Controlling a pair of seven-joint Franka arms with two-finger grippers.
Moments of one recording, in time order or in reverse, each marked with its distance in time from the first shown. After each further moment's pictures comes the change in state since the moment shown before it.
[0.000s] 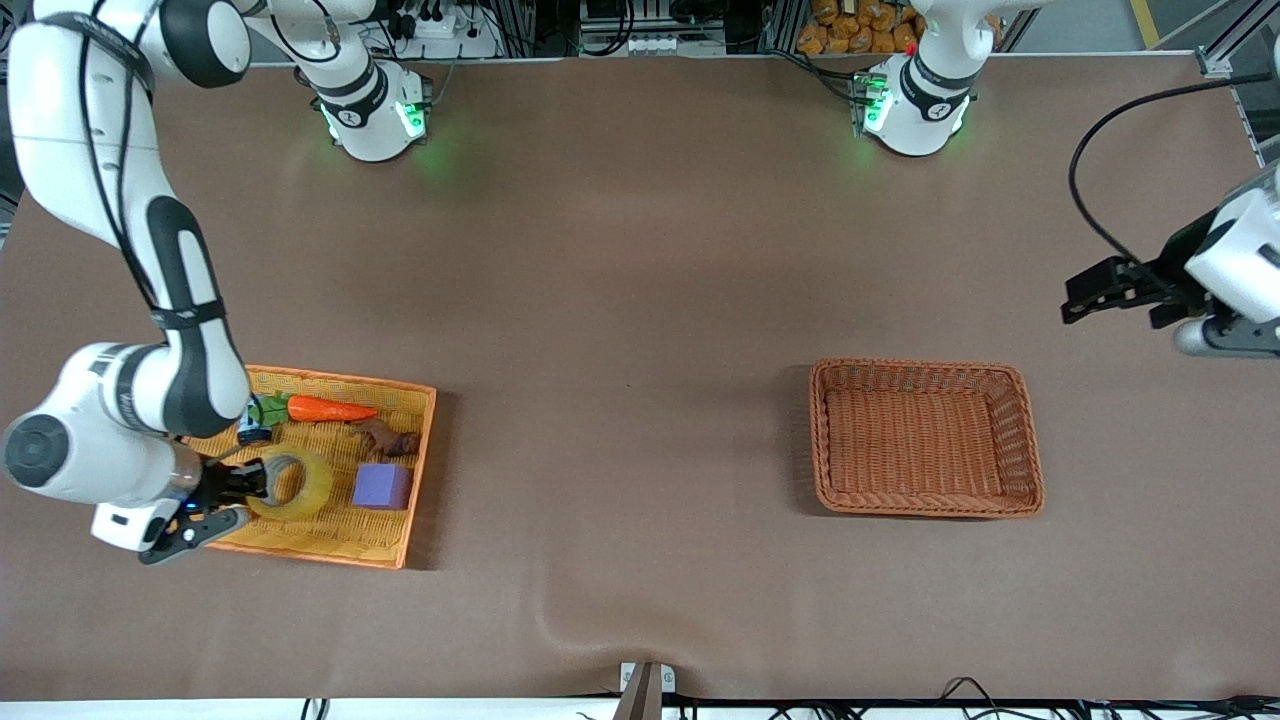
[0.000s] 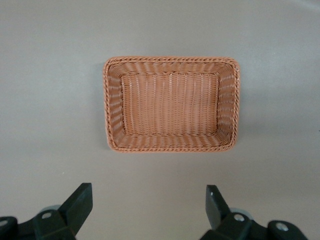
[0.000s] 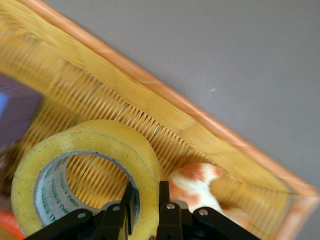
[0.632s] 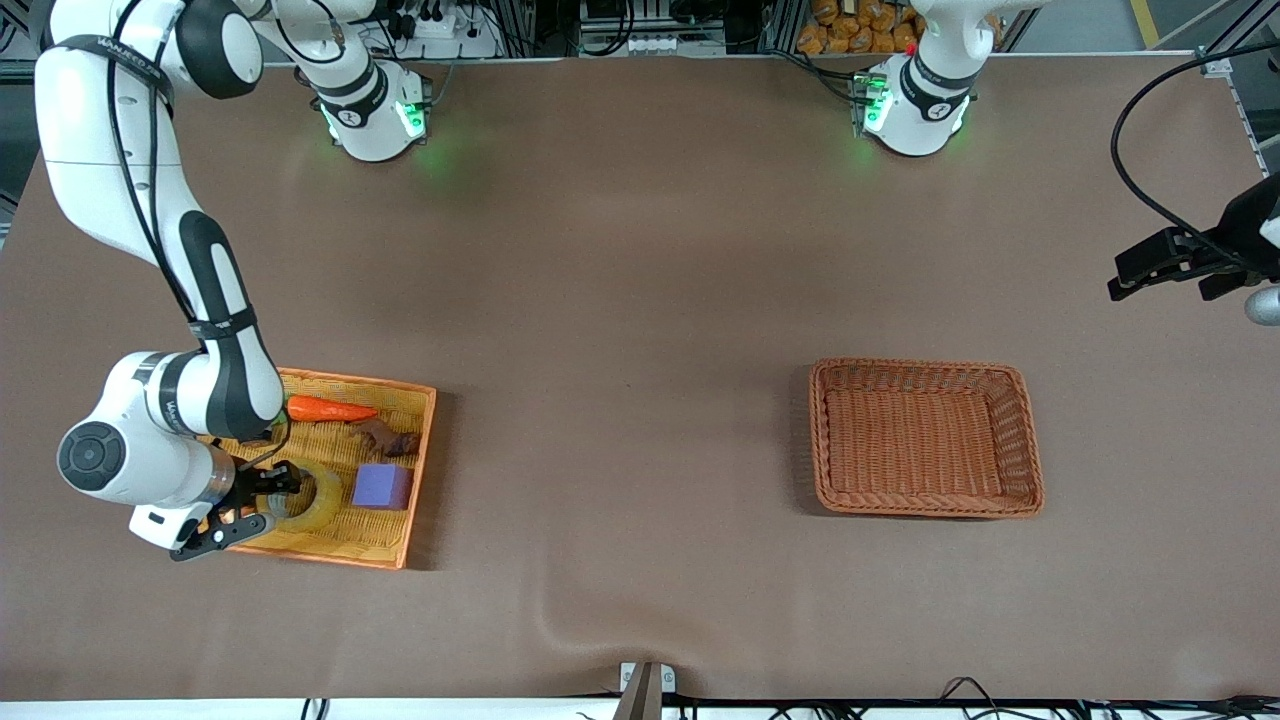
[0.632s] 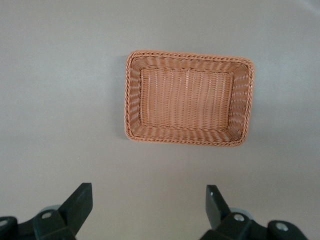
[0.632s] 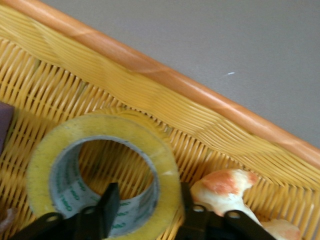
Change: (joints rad) left arm 0.025 -0.070 0.054 0.008 0.000 -0.074 0.000; right arm 0.036 0.085 -0.008 -0.031 -0.041 0.083 0.212
